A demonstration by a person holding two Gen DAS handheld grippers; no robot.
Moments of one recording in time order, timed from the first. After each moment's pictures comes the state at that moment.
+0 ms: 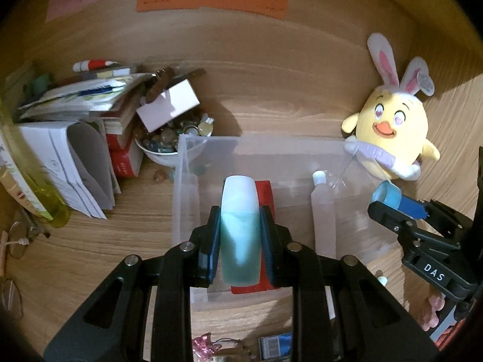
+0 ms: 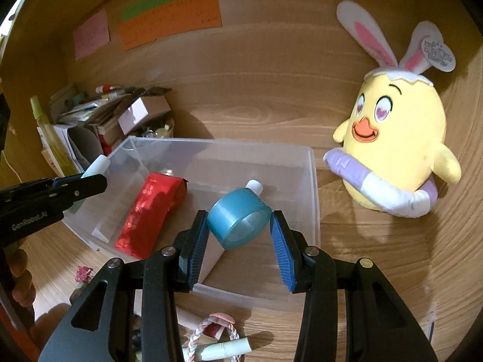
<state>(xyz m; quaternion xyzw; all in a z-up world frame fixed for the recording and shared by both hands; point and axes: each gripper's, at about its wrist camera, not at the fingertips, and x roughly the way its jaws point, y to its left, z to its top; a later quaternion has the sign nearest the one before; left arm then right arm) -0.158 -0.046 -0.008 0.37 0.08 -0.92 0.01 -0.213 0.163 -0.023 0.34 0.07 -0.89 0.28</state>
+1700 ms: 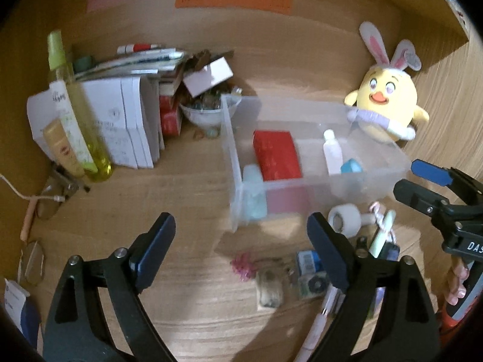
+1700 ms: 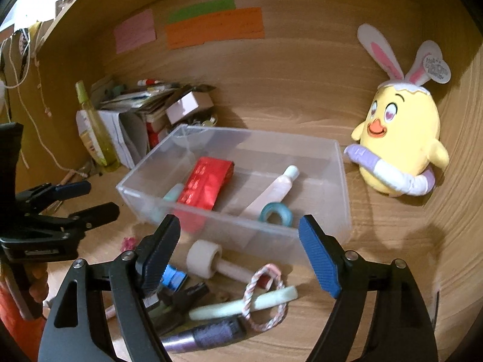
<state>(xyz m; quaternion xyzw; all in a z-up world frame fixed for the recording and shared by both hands) -0.065 -0.064 -0.019 0.38 0.06 -0.92 0.03 -0.137 0.161 -0.009 0.33 0.08 -0.88 0.33</state>
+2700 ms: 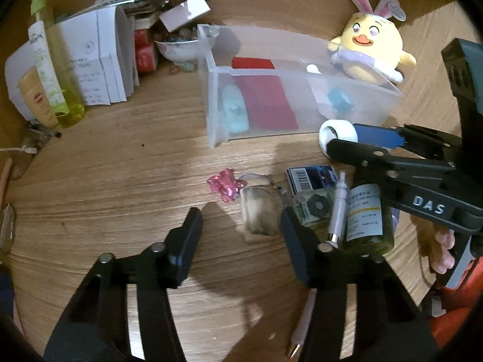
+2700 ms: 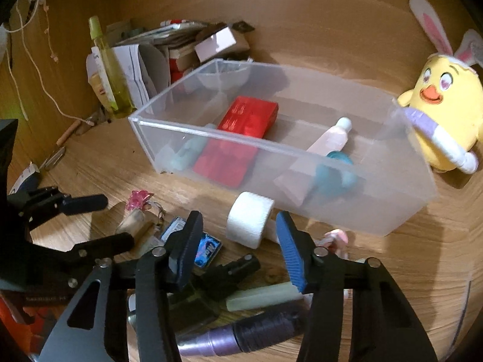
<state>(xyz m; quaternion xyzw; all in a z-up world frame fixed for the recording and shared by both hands) -0.038 -0.048 -0.071 0.46 0.05 -0.89 -0.02 -0.129 0.112 -0.067 0.40 0.13 -0.84 0.35</state>
